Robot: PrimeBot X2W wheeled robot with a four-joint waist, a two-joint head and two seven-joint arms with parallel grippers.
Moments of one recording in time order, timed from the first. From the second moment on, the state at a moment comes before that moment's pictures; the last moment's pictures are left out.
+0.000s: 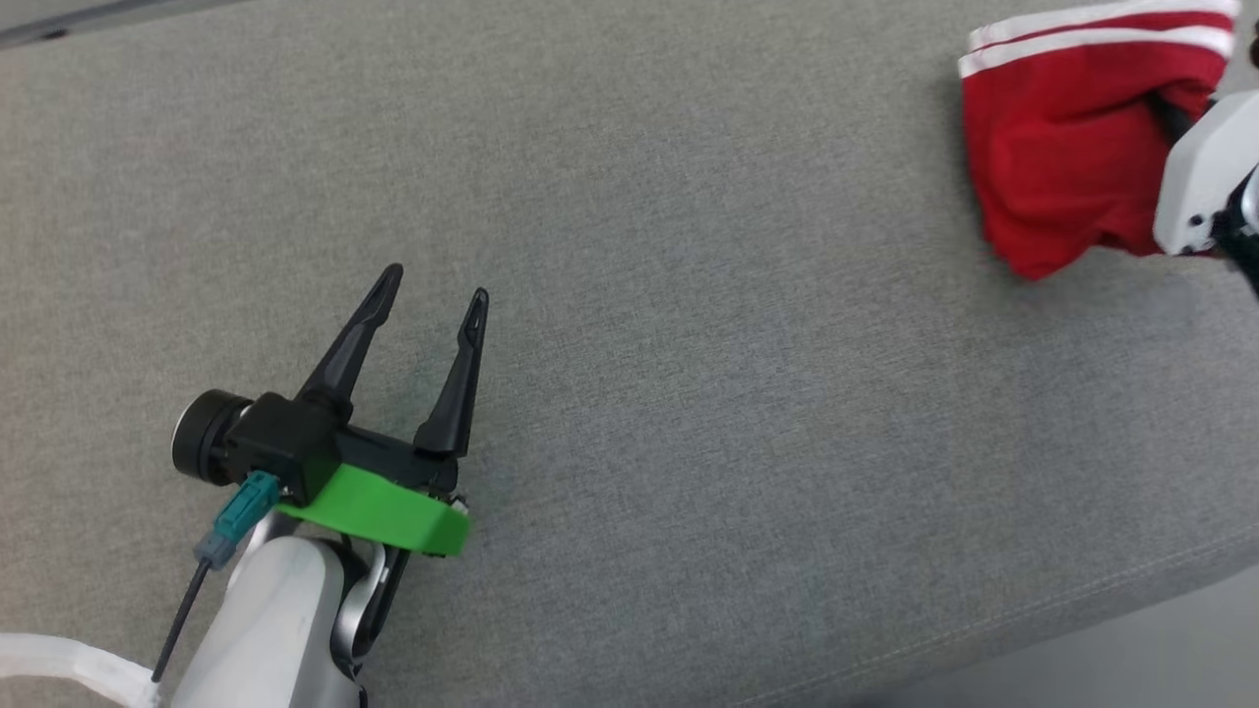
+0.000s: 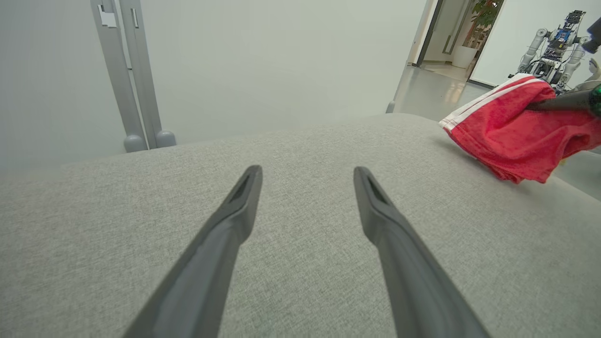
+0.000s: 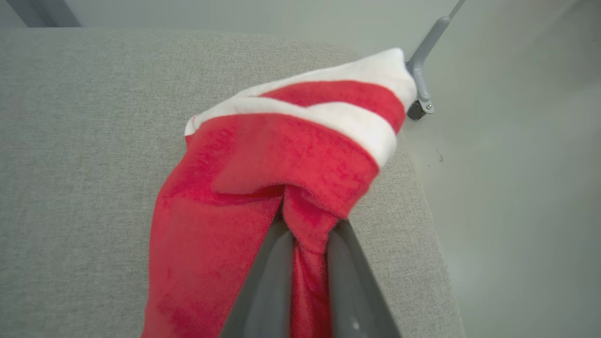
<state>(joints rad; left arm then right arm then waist) -0.32 0.20 -0.33 0.14 -0.31 -0.13 -0.25 -0.98 -0.55 0.51 0.84 0.60 0.13 0.17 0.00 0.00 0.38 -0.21</state>
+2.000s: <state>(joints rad) -0.02 0.14 -0.07 0.15 -0.30 -0.05 -0.26 -0.19 -0.22 0.07 0.35 0.26 0.13 -0.26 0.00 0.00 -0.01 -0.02</state>
